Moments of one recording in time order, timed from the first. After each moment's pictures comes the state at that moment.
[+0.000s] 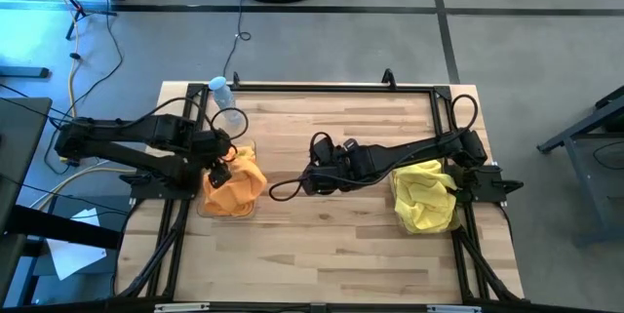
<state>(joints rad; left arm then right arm) -0.01 0.94 0.94 -1.28 -0.05 -0.68 0.21 1.94 1.87 -1.09 0.59 0.97</state>
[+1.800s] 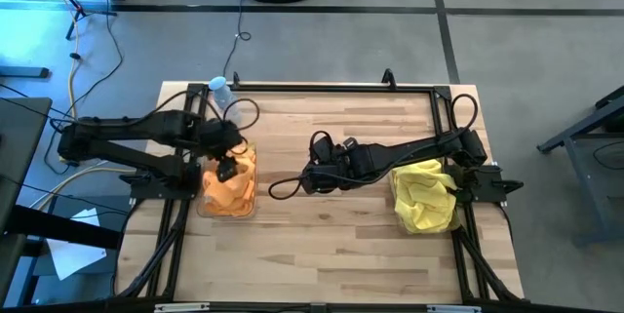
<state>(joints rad) 0.07 1.01 0.97 -1.17 -0.15 -0.35 0.20 1.94 1.87 -1.09 0.59 0.96</state>
